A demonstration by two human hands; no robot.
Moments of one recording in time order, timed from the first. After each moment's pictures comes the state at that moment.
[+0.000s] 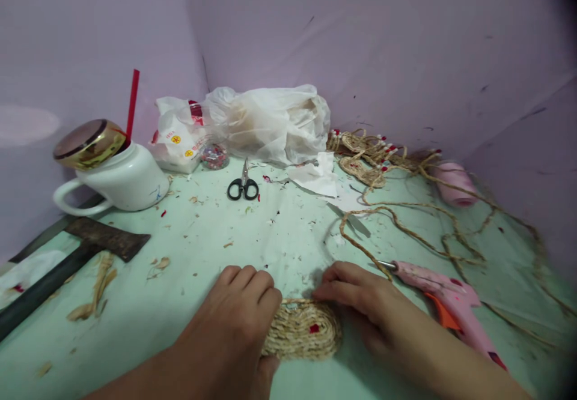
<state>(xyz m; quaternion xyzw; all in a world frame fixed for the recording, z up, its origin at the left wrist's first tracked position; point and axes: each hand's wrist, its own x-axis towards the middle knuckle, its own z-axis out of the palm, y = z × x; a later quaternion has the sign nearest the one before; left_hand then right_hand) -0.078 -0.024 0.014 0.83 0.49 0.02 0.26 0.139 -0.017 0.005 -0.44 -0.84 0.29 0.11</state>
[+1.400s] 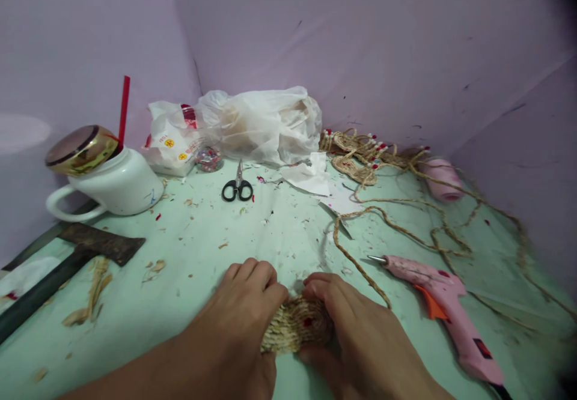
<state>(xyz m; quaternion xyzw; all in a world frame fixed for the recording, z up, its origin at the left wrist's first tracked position) -0.076 -0.022 0.005 0.85 0.45 0.07 0.26 0.115 -0.051 -0.010 -0.52 -0.82 0.18 0.18</state>
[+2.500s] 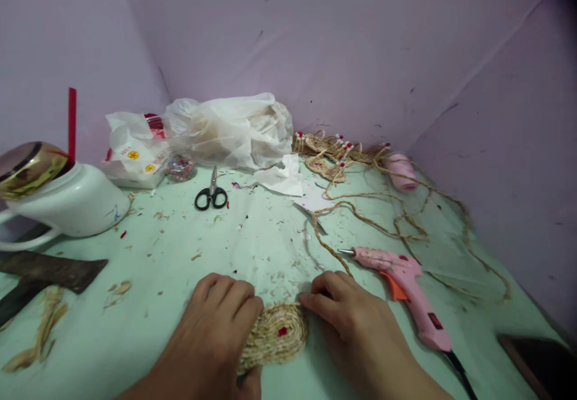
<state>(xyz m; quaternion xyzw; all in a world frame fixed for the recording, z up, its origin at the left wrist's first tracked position) -0.066 -0.031 -0.002 0.87 0.45 0.13 0.16 0.135 -0.050 -0.009 -0.57 -0.80 0.10 0.15</state>
